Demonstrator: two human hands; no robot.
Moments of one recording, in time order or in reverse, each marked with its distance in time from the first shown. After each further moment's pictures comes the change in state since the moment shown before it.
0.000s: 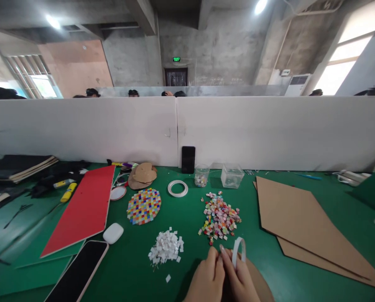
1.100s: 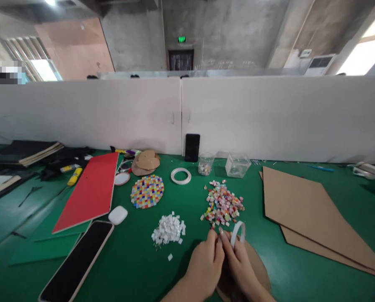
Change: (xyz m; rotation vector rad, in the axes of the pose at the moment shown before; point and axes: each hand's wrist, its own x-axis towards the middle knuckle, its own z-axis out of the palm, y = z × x) left_hand 0.002 -0.010 0.008 0.062 0.106 0.045; right_hand 0.006 -0.034 0.004 0.240 -0.078 0.221
